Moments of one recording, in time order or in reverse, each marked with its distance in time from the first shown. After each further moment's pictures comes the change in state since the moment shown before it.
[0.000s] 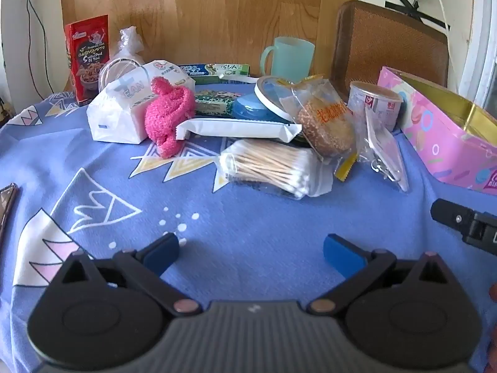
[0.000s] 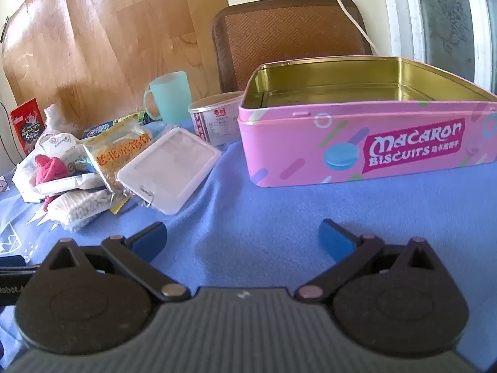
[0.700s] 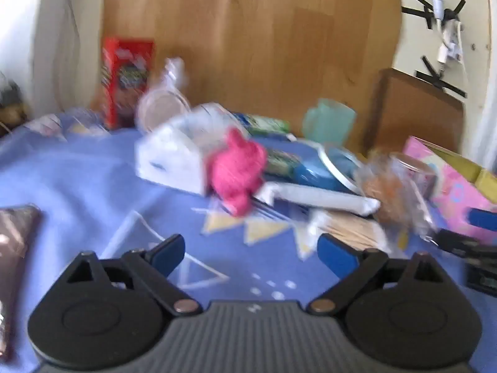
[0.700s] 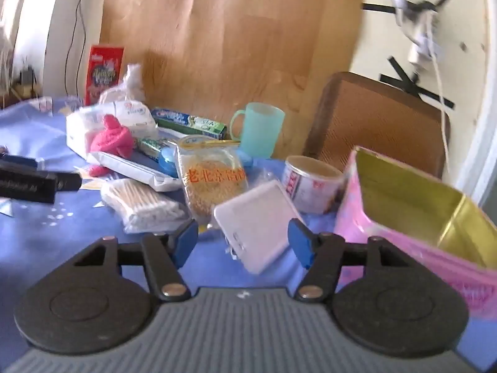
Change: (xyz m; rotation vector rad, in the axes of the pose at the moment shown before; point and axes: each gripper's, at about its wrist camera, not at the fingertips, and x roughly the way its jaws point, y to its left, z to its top) left arm 0.004 0.086 0.015 -0.128 -0.209 -0.077; right arm 0.005 0.085 0.025 -0.506 -0.109 0.098
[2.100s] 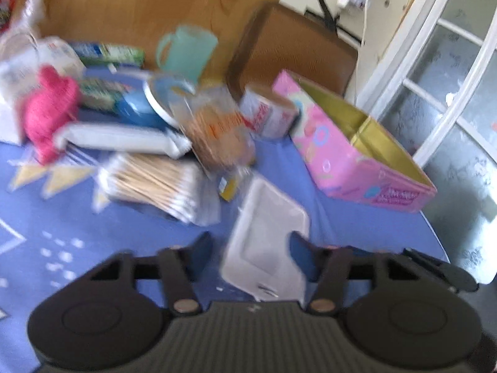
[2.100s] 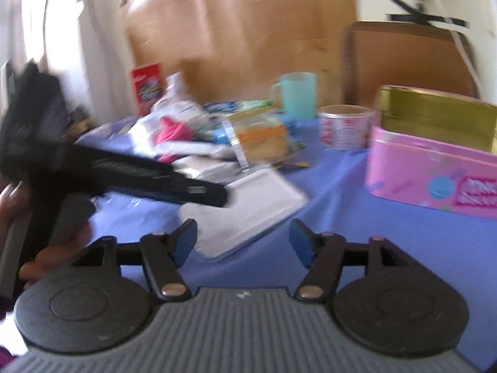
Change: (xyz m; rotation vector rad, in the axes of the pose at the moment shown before) left arm 0.024 -0.079 0.002 0.010 0.309 -0.469; right arm -0.035 -0.003 -0.015 0.235 0.042 0.315
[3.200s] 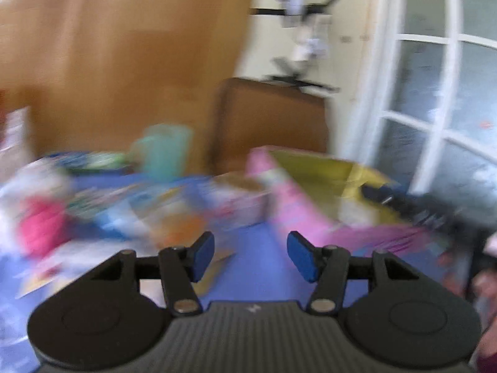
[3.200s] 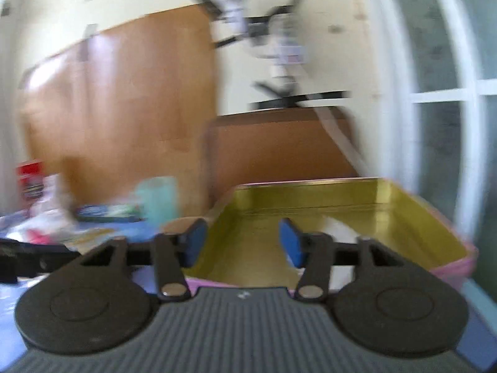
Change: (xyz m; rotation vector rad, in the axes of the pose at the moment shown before) left arm -0.024 -0.049 0.005 0.184 -0.300 0.165; right arm -0.027 -0.135 0.047 0.082 -0.337 -0.333
